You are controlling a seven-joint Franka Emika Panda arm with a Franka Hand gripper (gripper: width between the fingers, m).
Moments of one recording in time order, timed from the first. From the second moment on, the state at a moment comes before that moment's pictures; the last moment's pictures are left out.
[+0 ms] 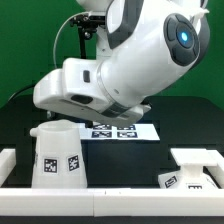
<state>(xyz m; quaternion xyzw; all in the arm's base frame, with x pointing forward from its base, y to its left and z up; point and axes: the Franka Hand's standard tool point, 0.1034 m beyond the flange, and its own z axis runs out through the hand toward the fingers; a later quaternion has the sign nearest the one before) 0.447 -0.106 0.053 0.87 0.15 -0.39 0.26</state>
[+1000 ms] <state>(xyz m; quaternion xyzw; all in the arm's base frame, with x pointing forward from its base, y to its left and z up) 0.423 -0.124 0.025 0.87 0.16 -0.39 0.24</state>
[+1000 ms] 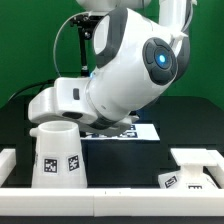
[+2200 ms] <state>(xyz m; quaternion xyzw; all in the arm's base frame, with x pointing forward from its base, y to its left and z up) 0.430 -0.107 0.042 0.87 0.16 -0.40 0.24</state>
